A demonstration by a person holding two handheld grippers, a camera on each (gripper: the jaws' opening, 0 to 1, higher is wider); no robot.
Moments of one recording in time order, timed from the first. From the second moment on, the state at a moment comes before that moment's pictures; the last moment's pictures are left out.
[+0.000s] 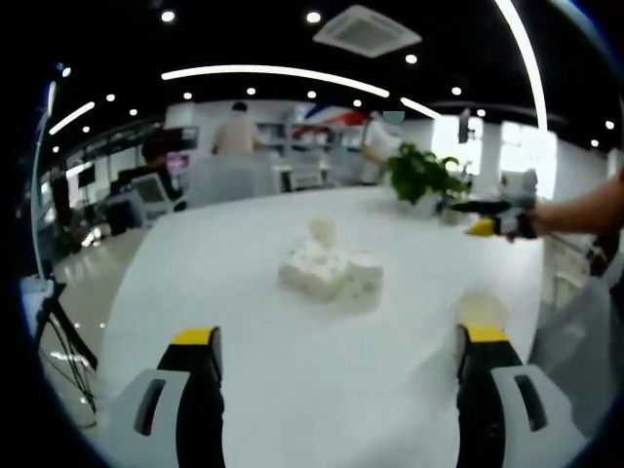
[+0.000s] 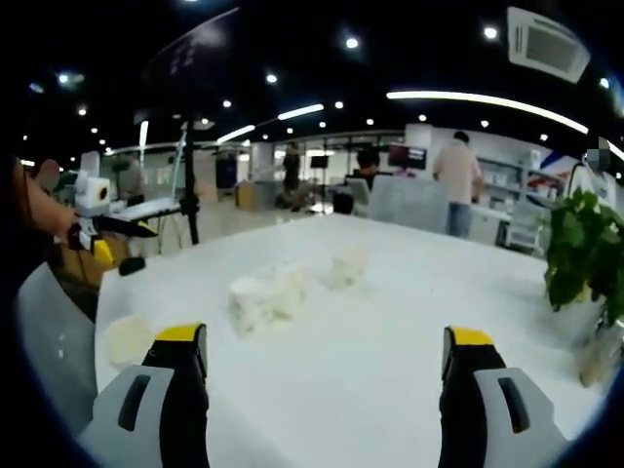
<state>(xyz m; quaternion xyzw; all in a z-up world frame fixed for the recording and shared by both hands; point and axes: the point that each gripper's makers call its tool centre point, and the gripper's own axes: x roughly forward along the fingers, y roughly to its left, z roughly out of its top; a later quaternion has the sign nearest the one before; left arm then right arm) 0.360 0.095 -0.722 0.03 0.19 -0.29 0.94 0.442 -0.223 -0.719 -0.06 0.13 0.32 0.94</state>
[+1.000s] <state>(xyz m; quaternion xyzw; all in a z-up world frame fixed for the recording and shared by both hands) 0.361 0.093 -0.736 0.03 0.21 -0.30 0.93 0.523 -0.189 -0.735 -0.06 0.13 0.33 0.93</state>
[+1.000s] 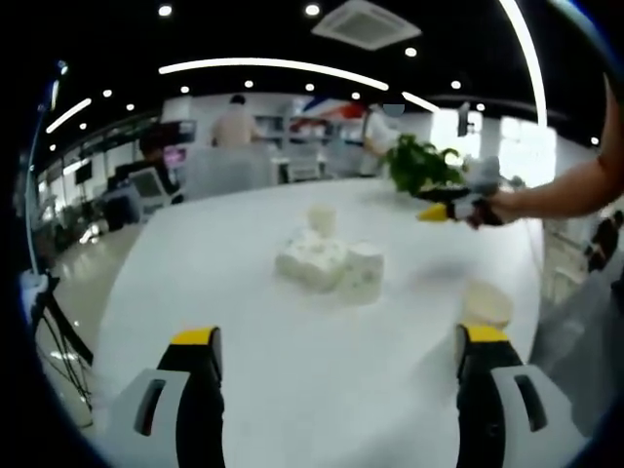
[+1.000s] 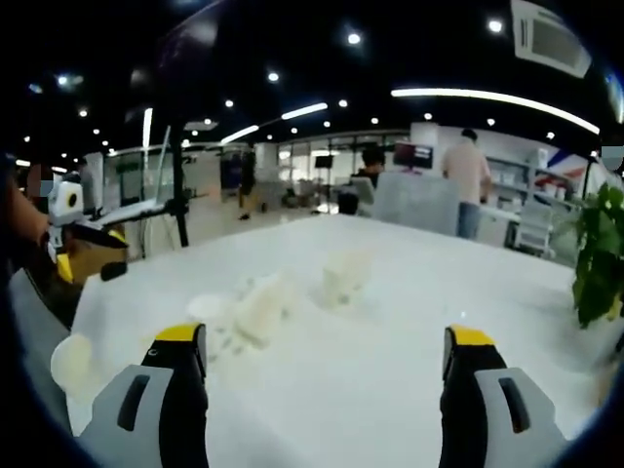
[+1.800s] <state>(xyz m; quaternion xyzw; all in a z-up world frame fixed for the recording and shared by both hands) 0.359 0.086 -0.753 0.03 0.21 -0.30 0.93 0.592 -0.157 -0.753 -0.04 0.13 0.33 0.93</state>
